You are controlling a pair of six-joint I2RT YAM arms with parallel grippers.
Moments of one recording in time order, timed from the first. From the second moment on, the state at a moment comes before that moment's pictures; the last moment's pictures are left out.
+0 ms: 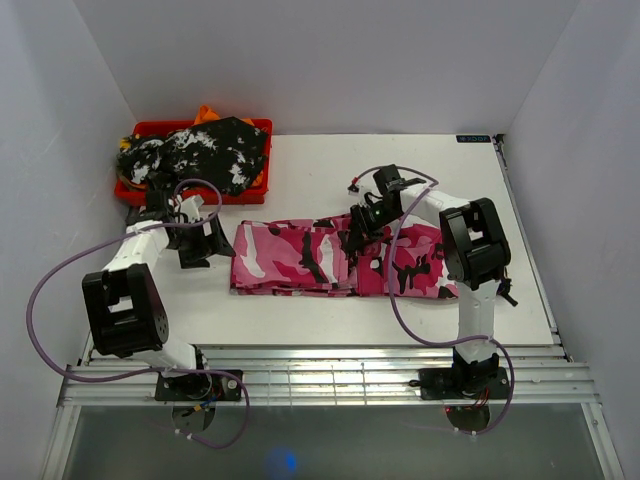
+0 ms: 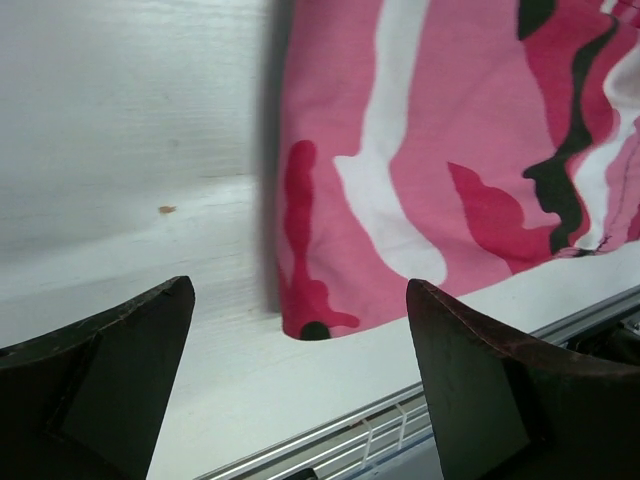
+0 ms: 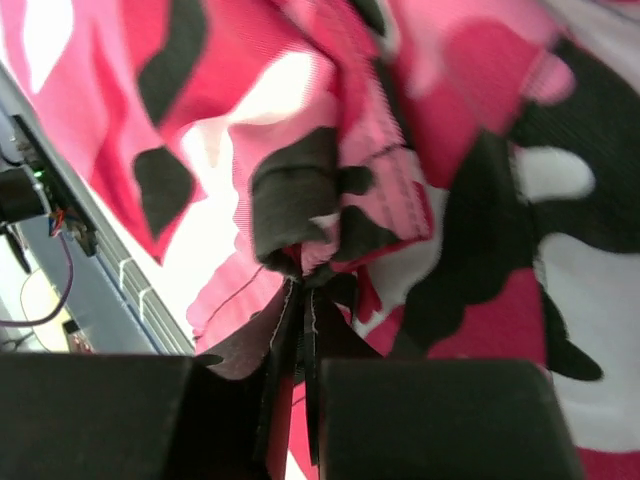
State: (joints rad) left arm 0.17 1.52 1.00 -0.69 0.52 -0.05; right arm 0.39 2.09 1.47 -0.62 -0.77 0.04
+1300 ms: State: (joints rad) left arm 0.20 1.81 0.88 -0.32 0.84 -0.22; right arm 0.50 2.00 1.32 -0.50 -0.77 -0.08
